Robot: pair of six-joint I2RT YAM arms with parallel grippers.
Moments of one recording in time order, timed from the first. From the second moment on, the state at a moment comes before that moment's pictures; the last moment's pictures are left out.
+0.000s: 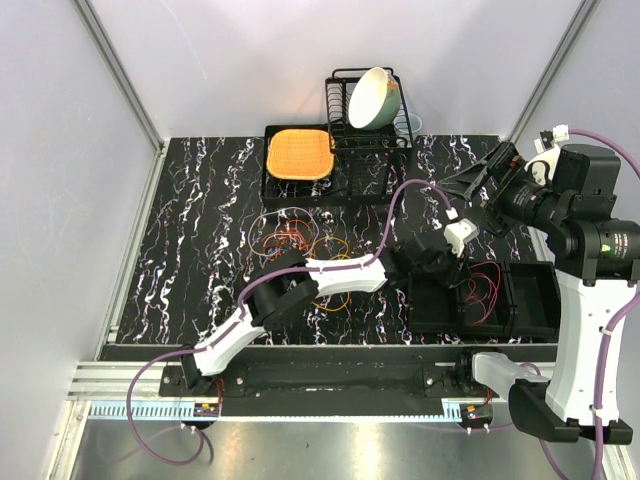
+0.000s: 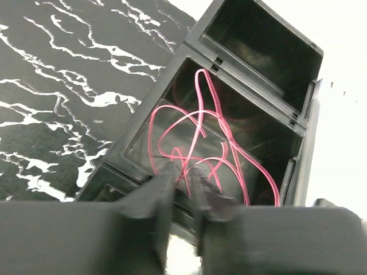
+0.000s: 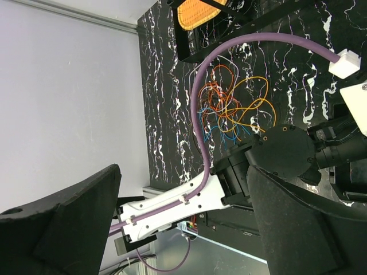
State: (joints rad) left arm -1.15 2.36 1.82 0.21 0.14 -0.35; right arm -0.02 1.10 1.79 -1.22 -0.49 0.74
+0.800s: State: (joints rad) left arm -1.05 1.77 1.54 -0.21 0.00 -0.39; right arm -0.02 1.18 1.76 -1.17 -0.37 0.62
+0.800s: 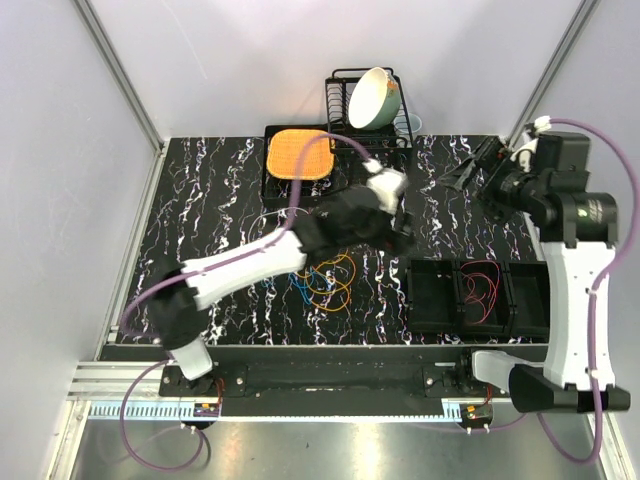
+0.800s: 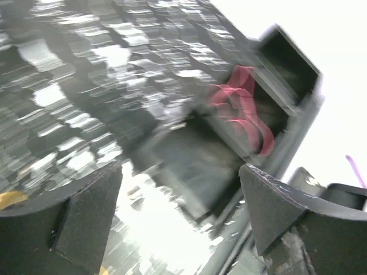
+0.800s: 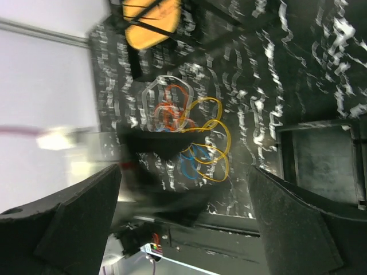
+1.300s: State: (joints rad) left arm -0.76 1.36 0.99 -0.57 -0.34 -0.58; right arm 0.47 1.39 1.47 -1.05 -0.07 0.65
